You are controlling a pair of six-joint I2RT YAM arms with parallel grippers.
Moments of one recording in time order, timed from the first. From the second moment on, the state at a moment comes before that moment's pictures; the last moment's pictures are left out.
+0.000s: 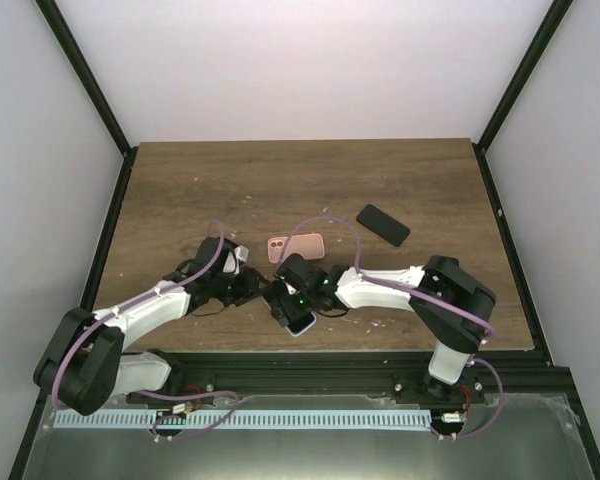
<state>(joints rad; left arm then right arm) -0.49 1.27 0.51 -0.15 0.52 -0.84 1.03 1.73 0.96 -0.29 -0.08 0.44</state>
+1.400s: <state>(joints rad) -0.52 1.33 0.43 -0.11 0.54 -0.84 0.93 1.66 0.77 -0.02 -0.26 0.56</state>
